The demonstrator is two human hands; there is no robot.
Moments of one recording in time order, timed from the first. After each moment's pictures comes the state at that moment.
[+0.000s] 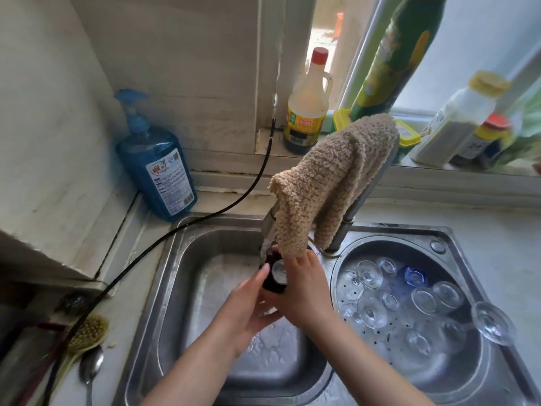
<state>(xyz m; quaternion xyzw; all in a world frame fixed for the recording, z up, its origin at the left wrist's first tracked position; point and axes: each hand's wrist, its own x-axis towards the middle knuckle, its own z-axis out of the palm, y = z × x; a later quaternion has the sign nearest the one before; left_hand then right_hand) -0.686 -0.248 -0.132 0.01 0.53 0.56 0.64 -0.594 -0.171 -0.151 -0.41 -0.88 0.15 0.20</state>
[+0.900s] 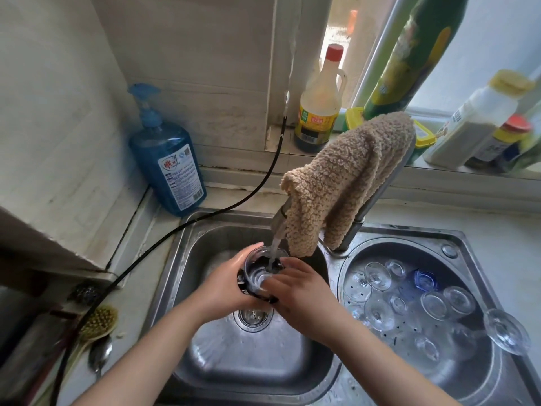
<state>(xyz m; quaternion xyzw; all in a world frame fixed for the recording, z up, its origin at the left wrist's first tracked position) -0.749 -0.259 -0.141 0.47 0.68 0.37 0.41 -0.586 -0.170 -0.143 -0.11 -0.98 0.12 0.13</state>
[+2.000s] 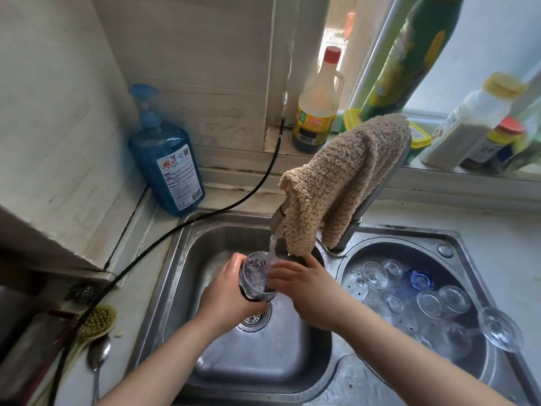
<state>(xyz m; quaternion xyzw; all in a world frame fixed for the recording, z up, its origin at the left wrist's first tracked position) -0.727 -0.266 -0.162 0.41 0.80 0.30 0.31 -0.578 -0.155 -0.132 -0.10 -0.99 0.05 -0.06</state>
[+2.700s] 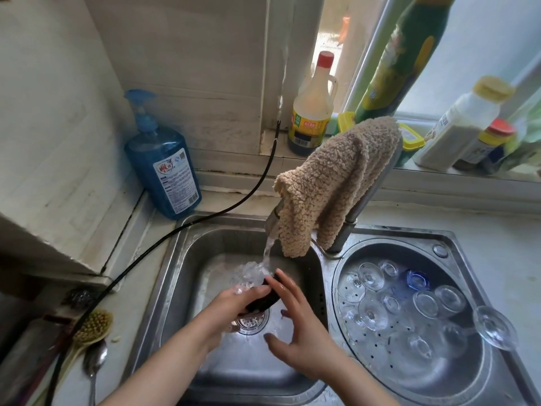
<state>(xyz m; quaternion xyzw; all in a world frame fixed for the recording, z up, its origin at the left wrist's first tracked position) -0.718 -0.271 -0.157 0.16 0.64 0.40 0.63 -0.551 -0.211 -0.163 -0.29 -0.83 0.47 0.11</state>
